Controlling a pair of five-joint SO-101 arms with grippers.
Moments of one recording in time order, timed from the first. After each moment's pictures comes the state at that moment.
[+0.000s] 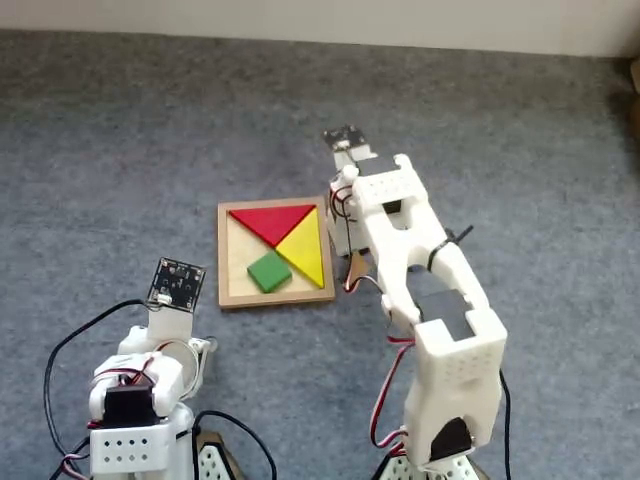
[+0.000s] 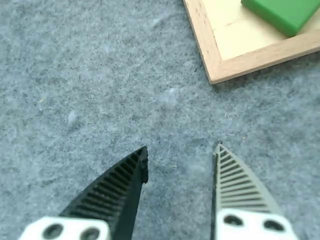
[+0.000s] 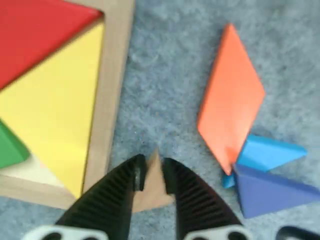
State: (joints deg) left arm -10.4 -101.9 96.0 75.1 -11.0; right arm -20.5 22.0 -3.2 71.6 8.0
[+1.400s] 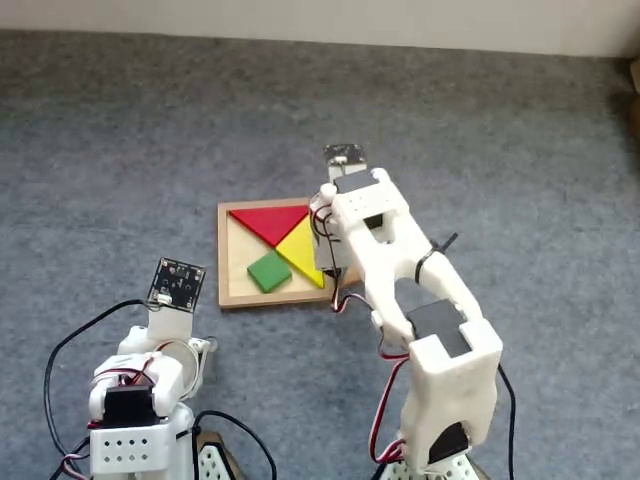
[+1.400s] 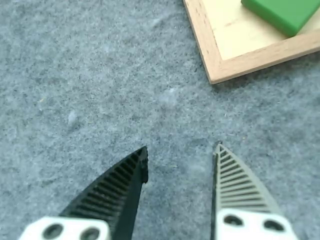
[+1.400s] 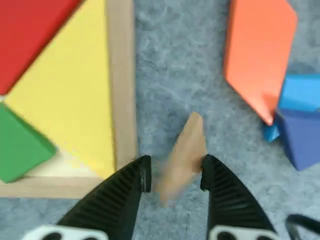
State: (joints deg) left arm -10.4 -101.9 96.0 75.1 -11.0; right arm -25.2 20.7 3.8 72.7 -10.9
